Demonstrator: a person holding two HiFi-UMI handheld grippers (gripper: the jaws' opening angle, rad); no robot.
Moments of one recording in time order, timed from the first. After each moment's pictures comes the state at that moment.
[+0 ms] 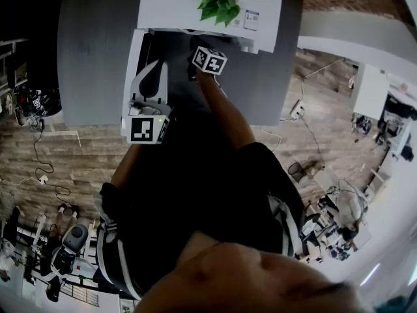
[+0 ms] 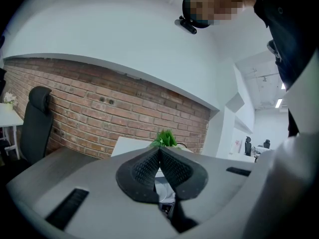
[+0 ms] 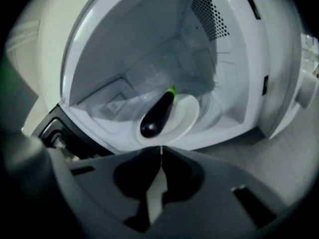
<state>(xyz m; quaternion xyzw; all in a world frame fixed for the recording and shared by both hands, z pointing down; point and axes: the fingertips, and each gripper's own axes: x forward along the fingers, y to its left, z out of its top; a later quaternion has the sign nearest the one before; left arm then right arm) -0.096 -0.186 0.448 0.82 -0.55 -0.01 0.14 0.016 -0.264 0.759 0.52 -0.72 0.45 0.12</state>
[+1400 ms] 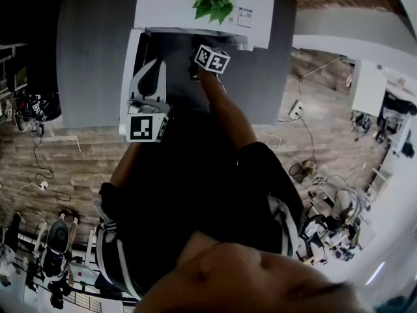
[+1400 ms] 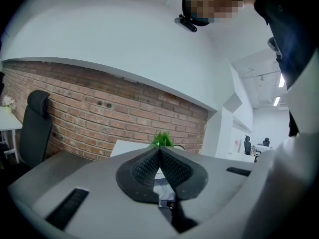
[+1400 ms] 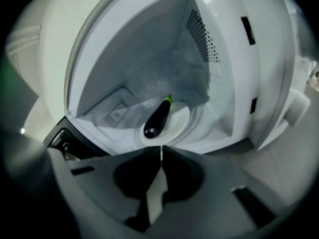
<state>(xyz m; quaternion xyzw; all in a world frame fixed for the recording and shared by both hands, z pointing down) -0.090 -0.178 0.434 0.83 -0.54 -0.01 0.11 0.033 -0.267 0.736 0.52 -0.72 0.44 0.11</state>
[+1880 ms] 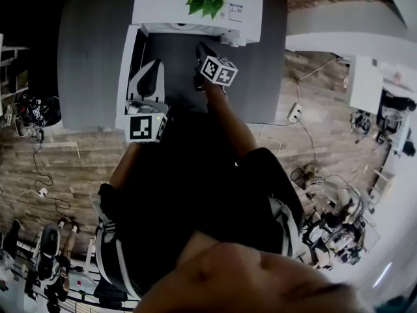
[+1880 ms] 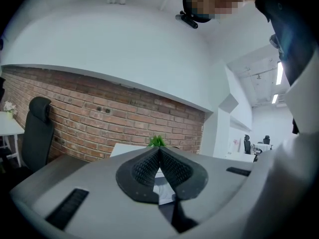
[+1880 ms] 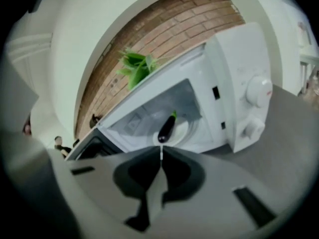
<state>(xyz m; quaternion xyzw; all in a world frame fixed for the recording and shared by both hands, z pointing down) -0.080 -0.141 0.418 0.83 -0.54 -0.01 0.09 0.062 -0.217 0.665 0.52 -0.74 0.42 0.07</state>
